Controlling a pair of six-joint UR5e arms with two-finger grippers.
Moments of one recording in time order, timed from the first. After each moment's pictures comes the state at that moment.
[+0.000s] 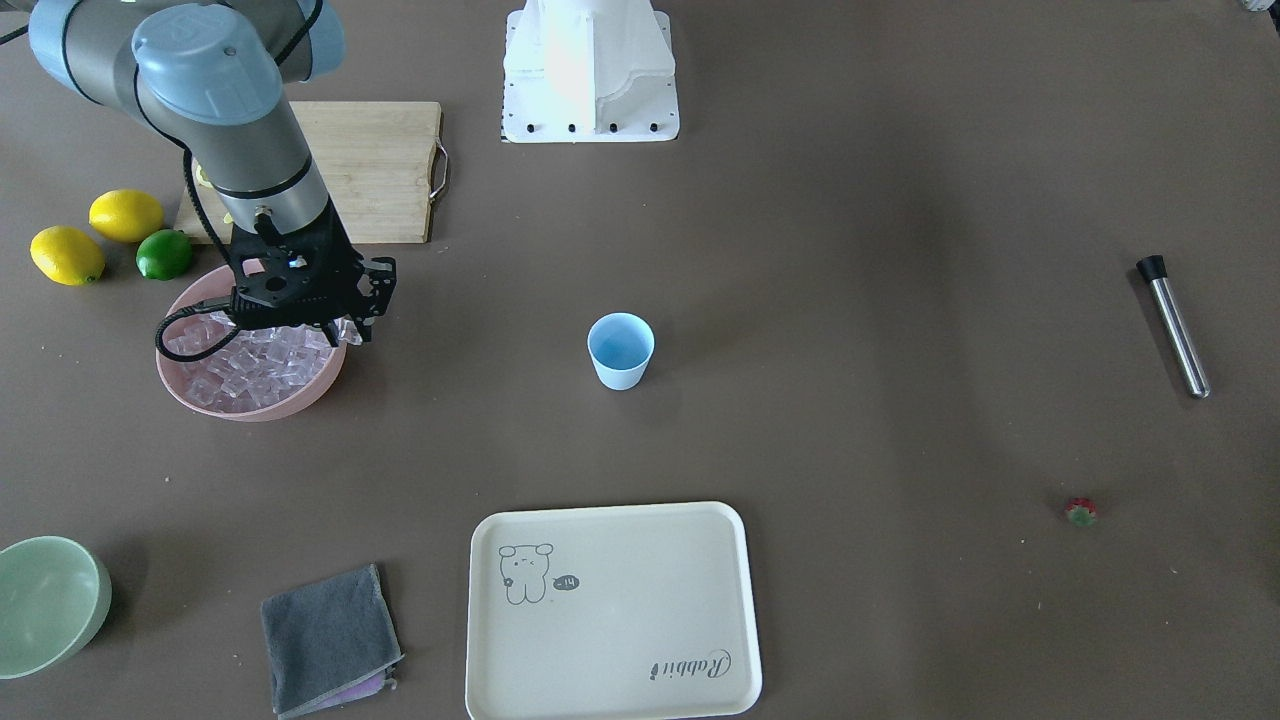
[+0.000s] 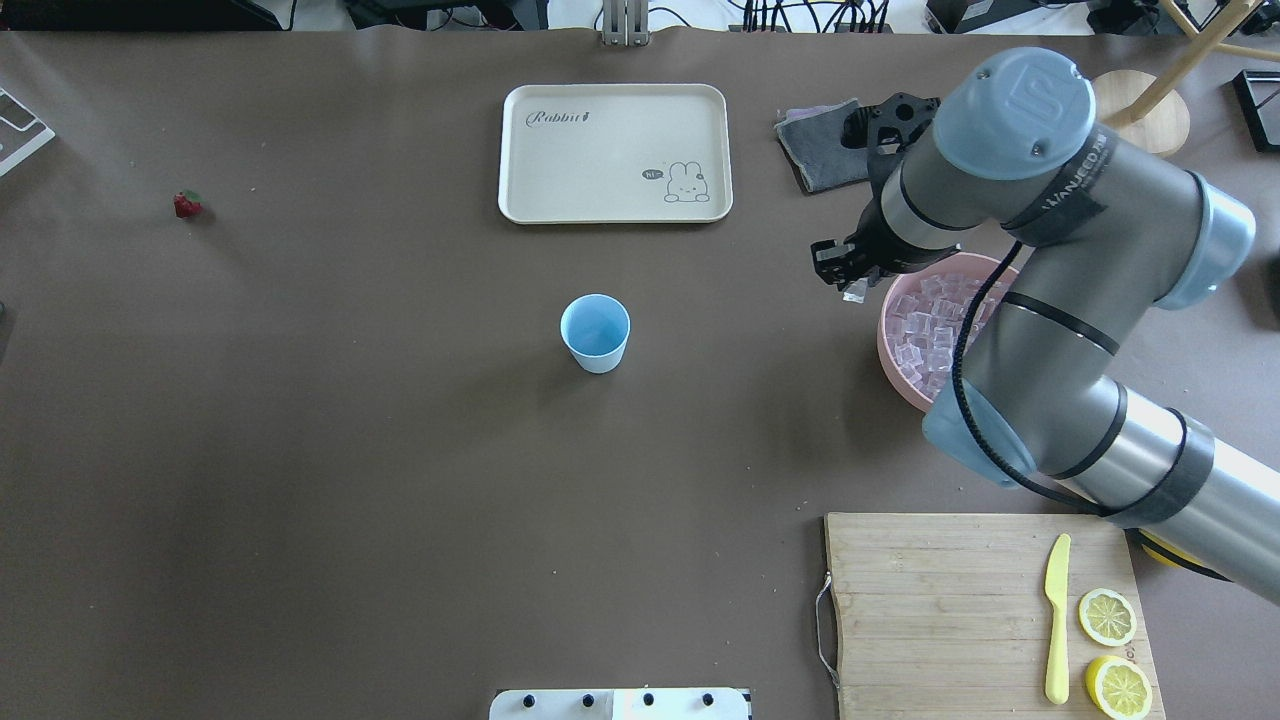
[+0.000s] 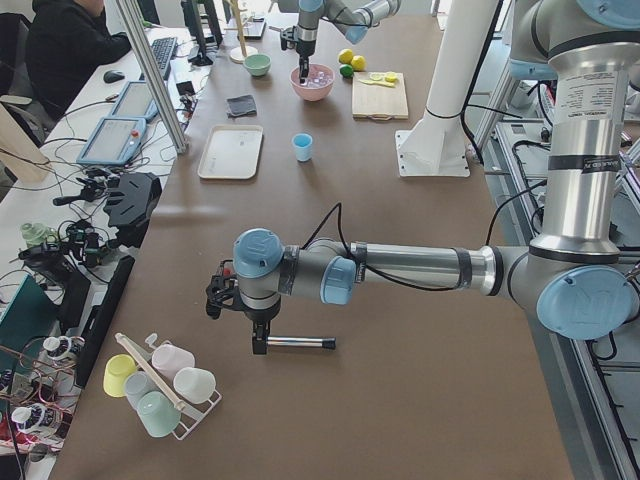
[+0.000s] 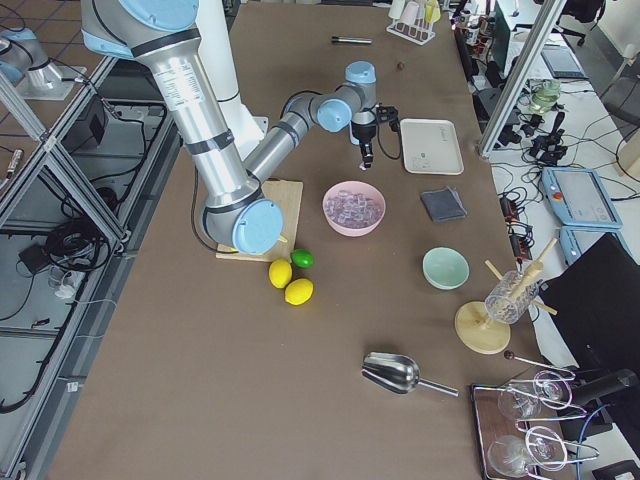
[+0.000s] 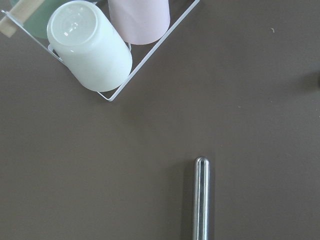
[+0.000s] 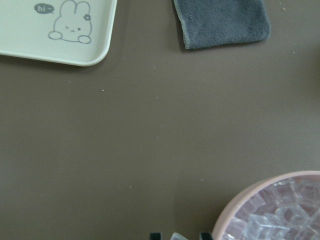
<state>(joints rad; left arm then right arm) -1.57 -1.57 -1.61 -1.71 -2.34 -0.17 0.74 -1.04 1.85 -1.65 1.93 0.92</state>
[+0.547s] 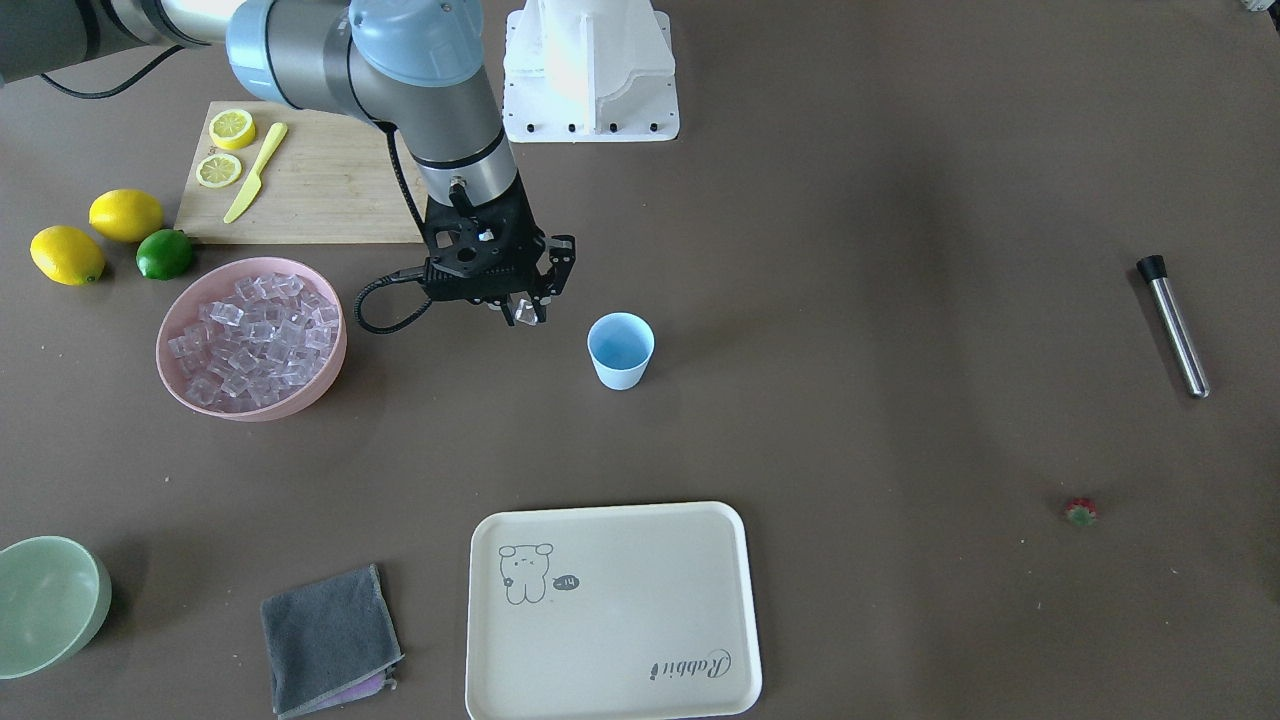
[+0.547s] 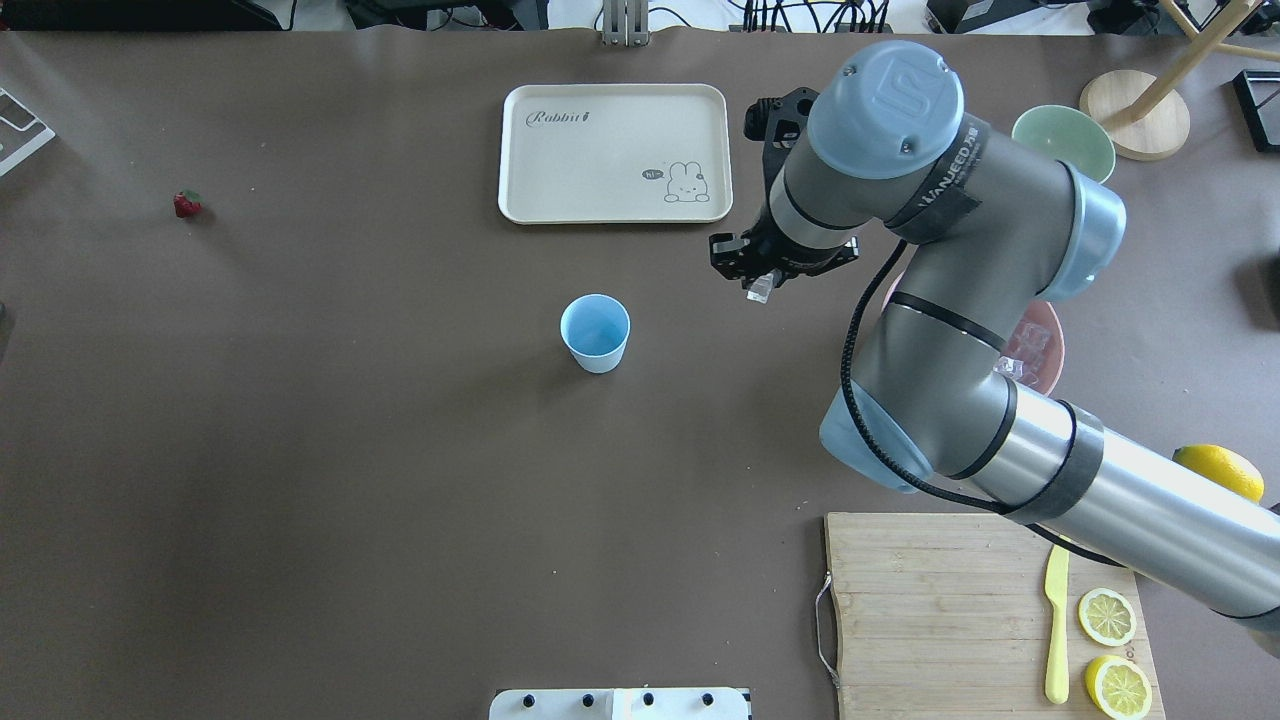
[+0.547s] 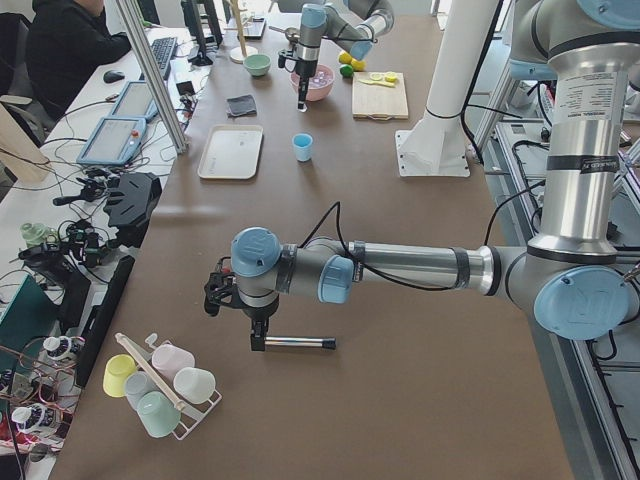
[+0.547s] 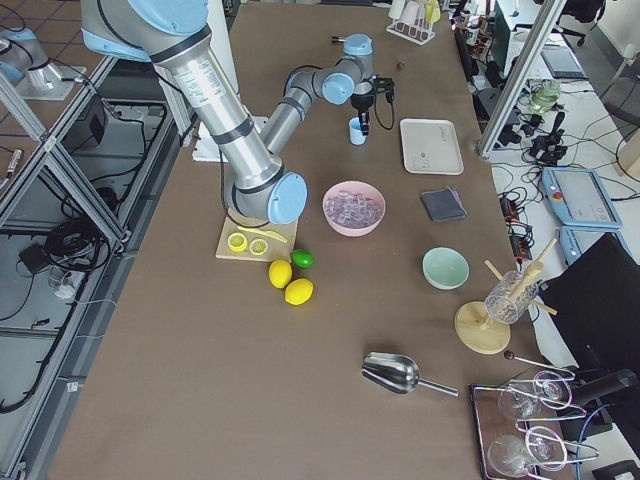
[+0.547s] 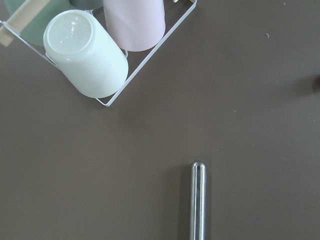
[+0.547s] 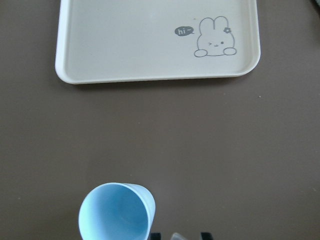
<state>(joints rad) -1.57 -1.58 -1.60 -1.71 -2.37 -0.17 0.61 -0.81 1.69 -1.53 1.88 1.19</state>
